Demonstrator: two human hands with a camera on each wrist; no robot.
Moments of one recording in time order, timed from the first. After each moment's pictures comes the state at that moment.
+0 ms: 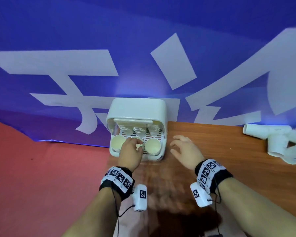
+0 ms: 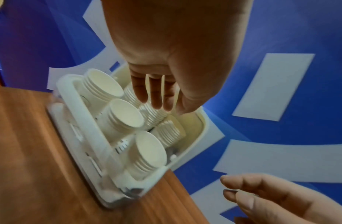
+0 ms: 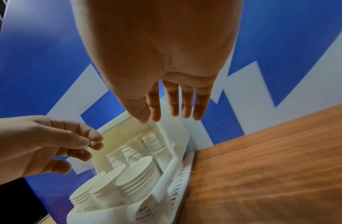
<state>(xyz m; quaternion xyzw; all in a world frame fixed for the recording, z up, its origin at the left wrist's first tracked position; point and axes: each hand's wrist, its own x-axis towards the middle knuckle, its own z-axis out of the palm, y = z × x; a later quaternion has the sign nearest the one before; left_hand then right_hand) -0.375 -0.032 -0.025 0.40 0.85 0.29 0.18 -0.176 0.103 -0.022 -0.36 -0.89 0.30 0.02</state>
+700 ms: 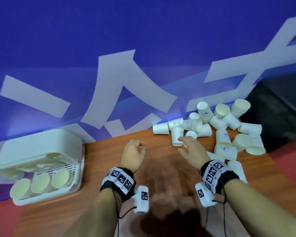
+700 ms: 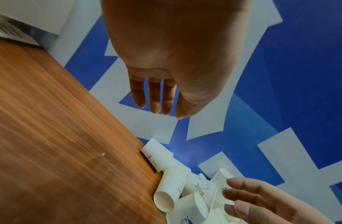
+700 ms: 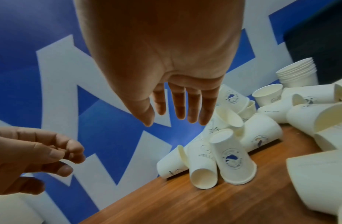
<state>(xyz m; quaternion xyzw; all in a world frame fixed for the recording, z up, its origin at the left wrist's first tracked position) -0.057 0.171 -0.004 0.57 0.74 0.26 0.25 0.189 0.233 -0.009 -0.56 -0.77 0.29 0.11</state>
